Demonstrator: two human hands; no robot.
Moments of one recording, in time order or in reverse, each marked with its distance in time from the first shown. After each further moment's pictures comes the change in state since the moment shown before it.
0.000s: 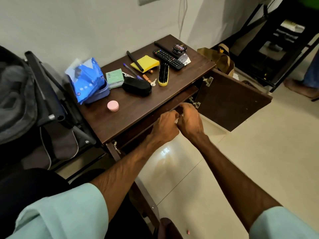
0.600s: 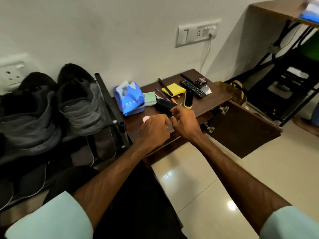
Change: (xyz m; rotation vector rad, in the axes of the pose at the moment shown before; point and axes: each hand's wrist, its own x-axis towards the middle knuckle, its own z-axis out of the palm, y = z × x) left_hand -0.088 -0.025 -0.153 0.134 0.236 -0.088; right_hand 0.013 -0.148 -0.024 0.102 -0.088 -0.219
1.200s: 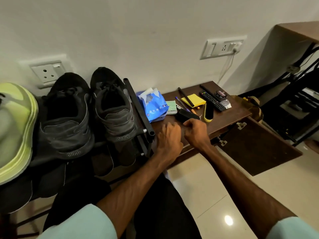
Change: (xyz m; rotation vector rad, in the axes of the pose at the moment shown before) left_hand 0.010 -0.028 -0.003 0.198 0.046 -0.090; right_hand 0.028 -0.018 0.047 -0.041 -0.051 0.144
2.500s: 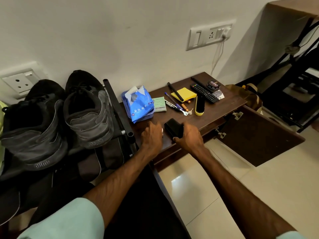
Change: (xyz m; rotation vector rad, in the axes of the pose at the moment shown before) left_hand 0.038 -0.019 0.052 0.140 -0.018 -0.078; right_hand -0.016 0.027 -0.001 -0.087 -0.164 0.171
